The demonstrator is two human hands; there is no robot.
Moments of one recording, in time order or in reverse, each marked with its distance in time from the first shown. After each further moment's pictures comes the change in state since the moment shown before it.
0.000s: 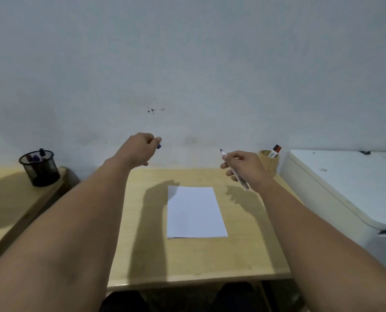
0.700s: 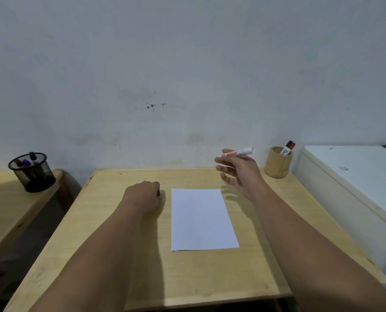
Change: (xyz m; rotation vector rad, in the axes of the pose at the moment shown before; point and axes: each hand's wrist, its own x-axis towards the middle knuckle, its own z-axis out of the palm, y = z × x) left_hand -0.005 -0.095 0.097 0.787 -0.251 -0.060; right_hand 0.026 0.021 0.039 0.523 -0.052 0.177
